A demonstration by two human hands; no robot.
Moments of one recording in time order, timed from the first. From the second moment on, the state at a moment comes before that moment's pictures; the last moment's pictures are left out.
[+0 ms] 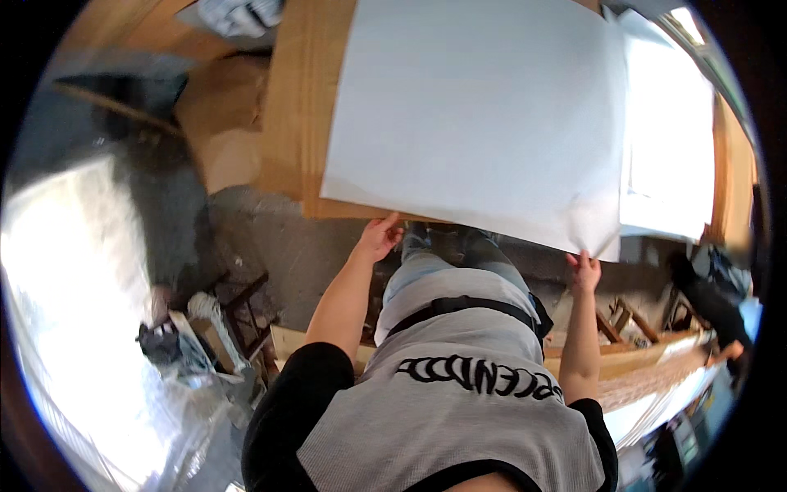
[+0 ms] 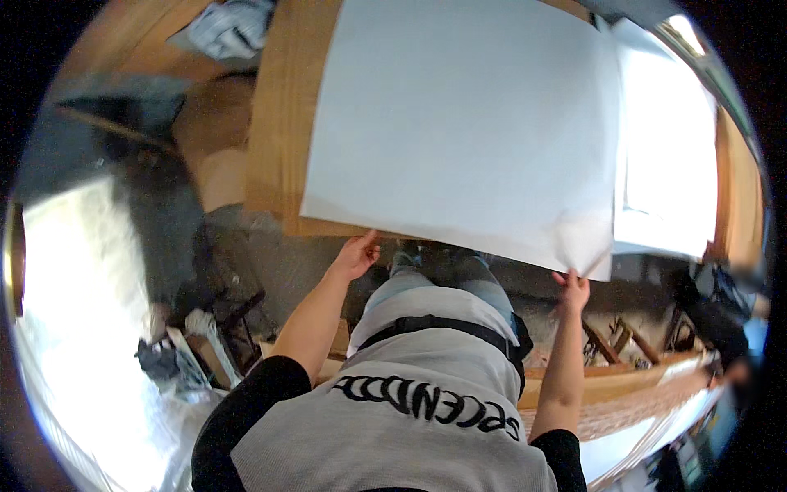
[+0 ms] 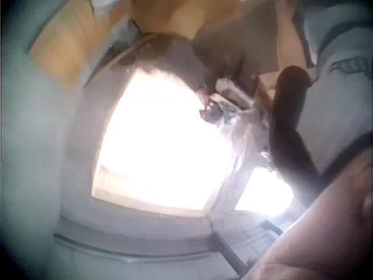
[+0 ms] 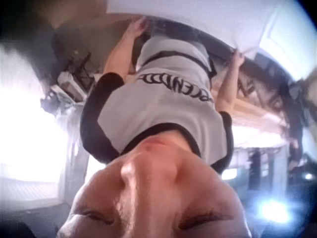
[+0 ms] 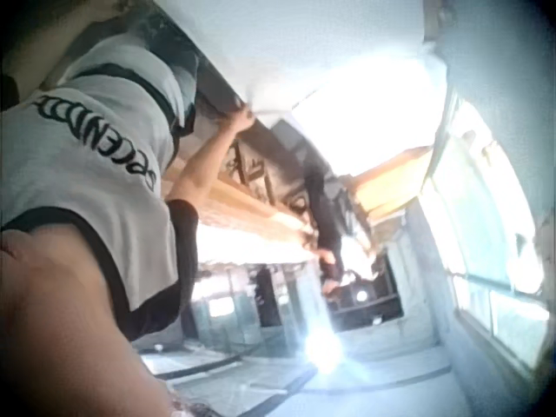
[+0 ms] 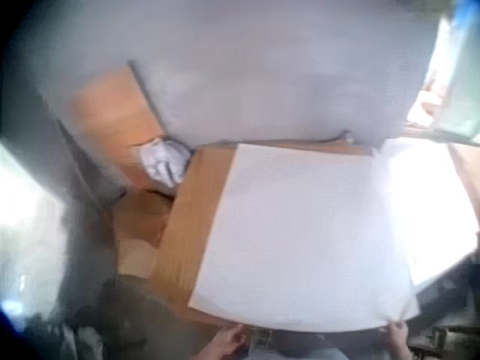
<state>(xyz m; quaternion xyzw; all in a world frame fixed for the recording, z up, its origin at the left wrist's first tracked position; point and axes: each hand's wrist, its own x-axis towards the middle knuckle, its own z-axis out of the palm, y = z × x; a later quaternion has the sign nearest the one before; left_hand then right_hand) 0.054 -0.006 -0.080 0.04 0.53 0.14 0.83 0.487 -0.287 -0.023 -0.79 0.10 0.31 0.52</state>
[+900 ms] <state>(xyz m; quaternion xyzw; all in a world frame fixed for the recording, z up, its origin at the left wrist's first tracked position) 0.035 0.022 -0.051 0.13 0.77 0.40 0.48 0.525 -0.253 -0.057 -0.71 0.28 0.42 0.49</state>
